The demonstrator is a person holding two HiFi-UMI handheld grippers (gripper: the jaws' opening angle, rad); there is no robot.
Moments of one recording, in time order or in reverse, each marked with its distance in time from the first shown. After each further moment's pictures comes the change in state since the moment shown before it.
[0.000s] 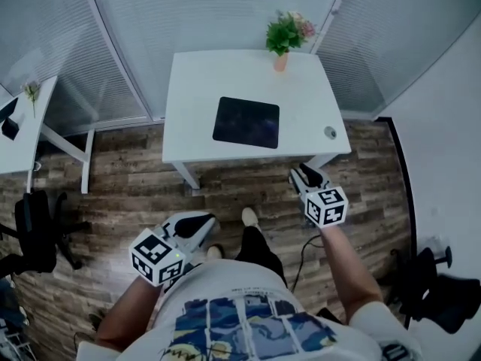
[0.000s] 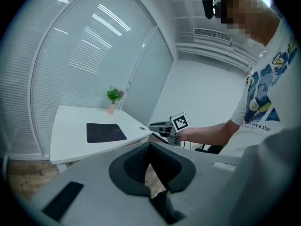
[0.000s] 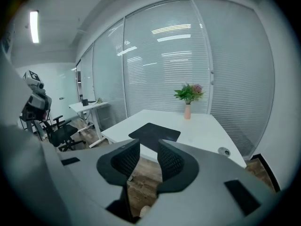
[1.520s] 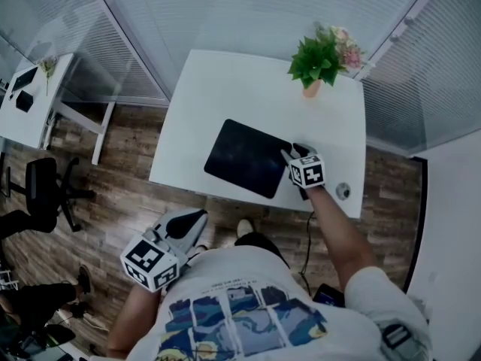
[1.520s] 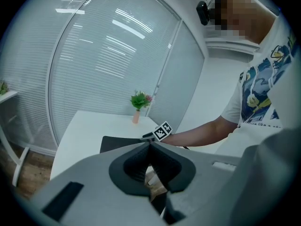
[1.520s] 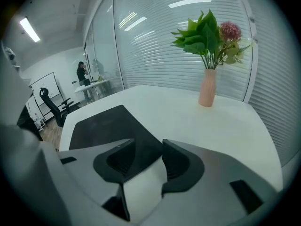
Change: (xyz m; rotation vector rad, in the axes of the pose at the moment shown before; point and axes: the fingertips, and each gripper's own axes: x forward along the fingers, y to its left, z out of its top) left arm 0.163 0.131 0.108 -0.135 -0.030 0.345; right arm 0.333 -0.173 -0.006 -0.103 0.289 0.232
